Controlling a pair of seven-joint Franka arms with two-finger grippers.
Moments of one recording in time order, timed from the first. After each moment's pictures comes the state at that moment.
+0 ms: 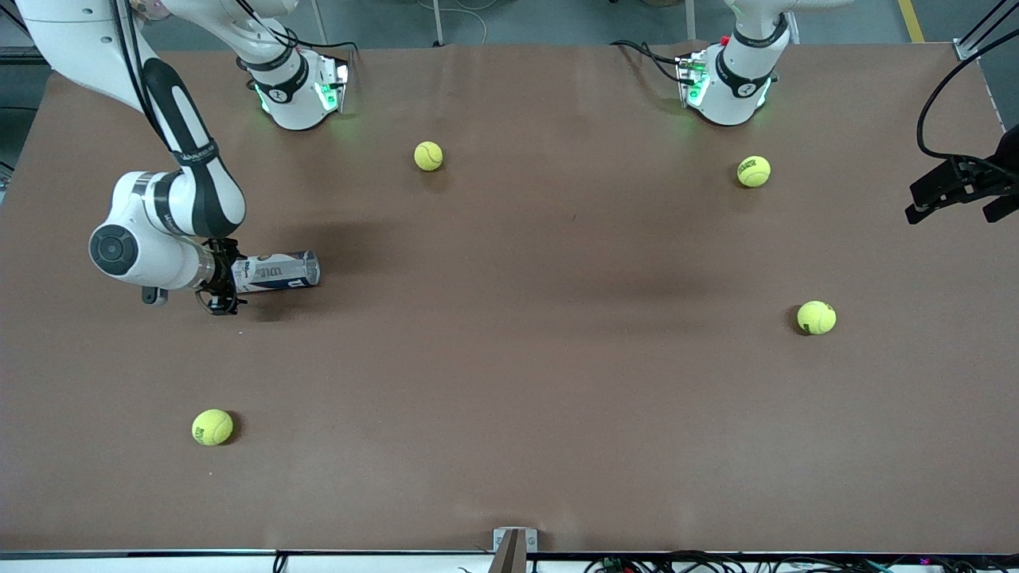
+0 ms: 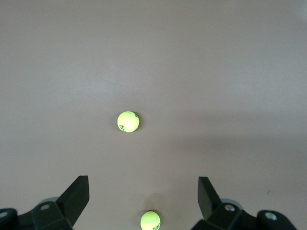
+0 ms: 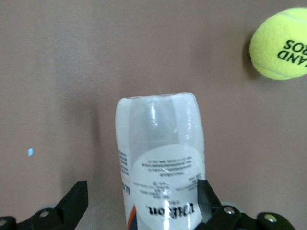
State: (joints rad) left arm -0.03 0.02 0.03 -1.50 0.01 1.57 0.00; right arm 0.04 0.32 -0.10 -2.23 -0.01 2.32 1.48
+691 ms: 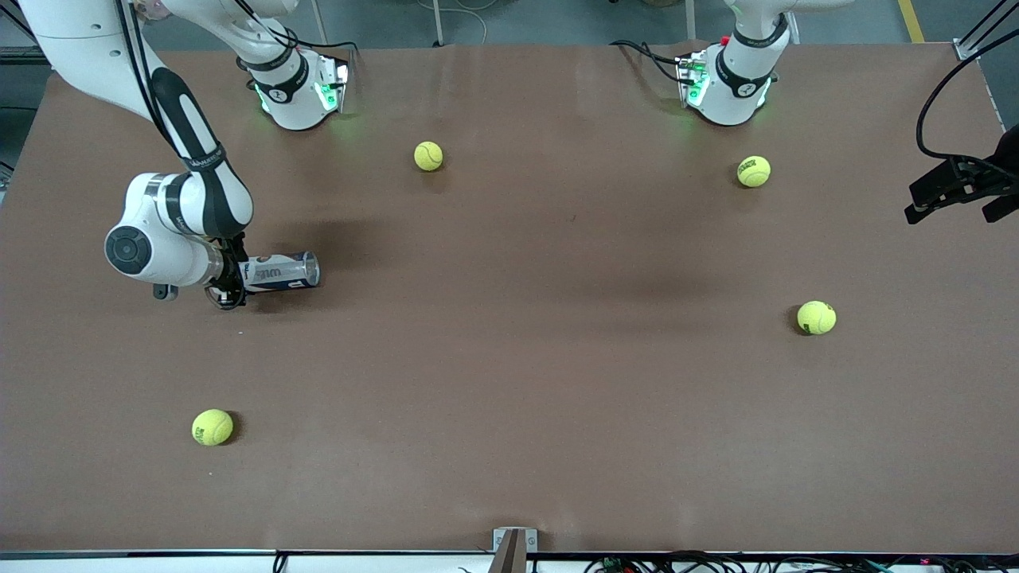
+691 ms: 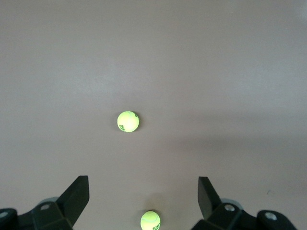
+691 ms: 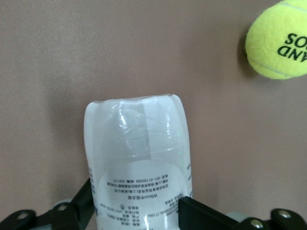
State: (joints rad) left arm -0.03 0.02 0.03 -1.50 0.01 1.57 0.00; right arm 0.03 0.34 -0.10 -2.26 -0.01 2.35 1.48
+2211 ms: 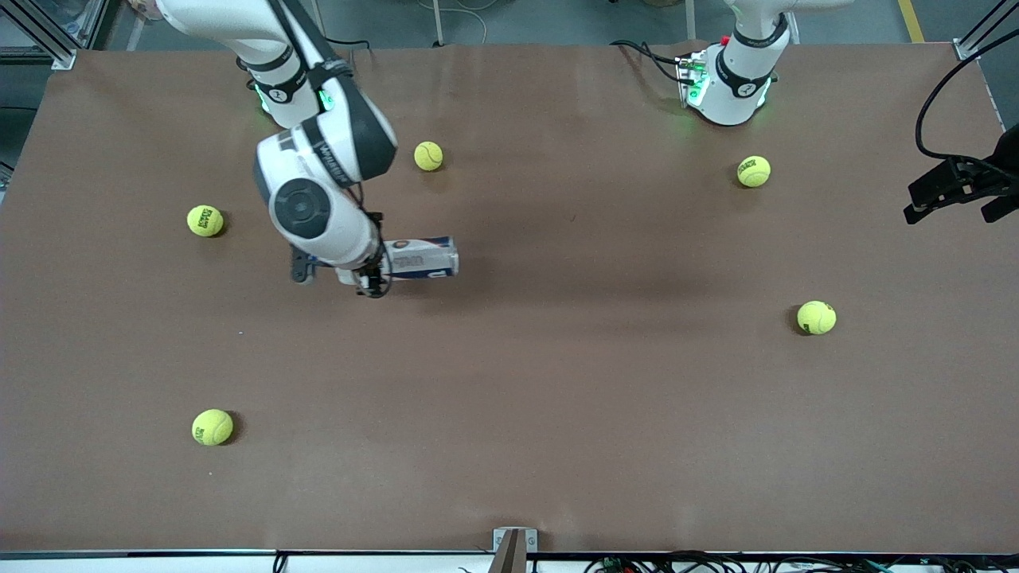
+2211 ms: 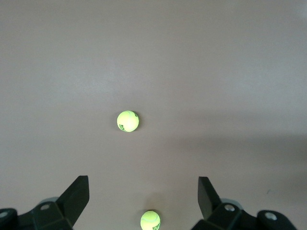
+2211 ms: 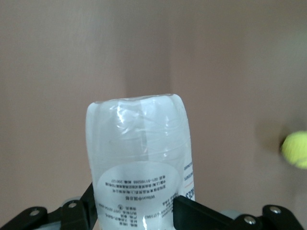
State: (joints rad) left arm -0.03 0.02 0.03 -1.50 0.01 1.57 0.00; right arm 0.59 0.34 -0.08 -1.80 0.12 1.99 2.04
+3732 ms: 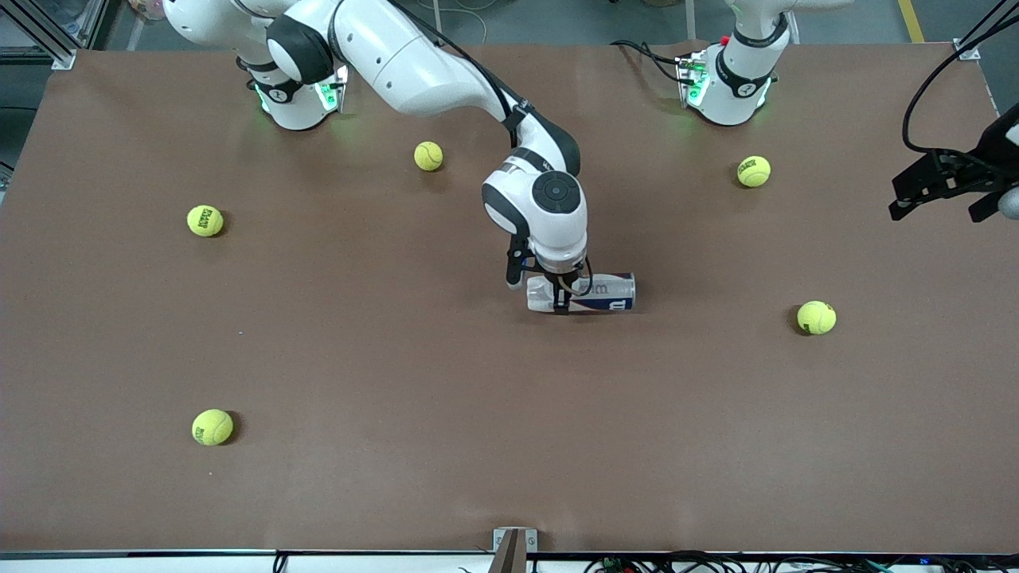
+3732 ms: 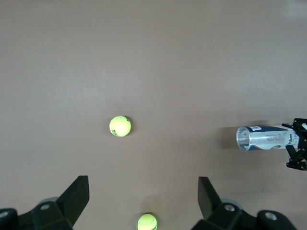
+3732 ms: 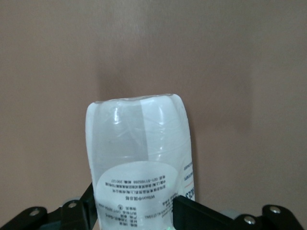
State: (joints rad) left arm -0.04 0.03 -0.01 -1.48 0.01 1.57 0.00; right arm 0.96 1.05 -0.12 -0.99 0.10 2.20 2.51
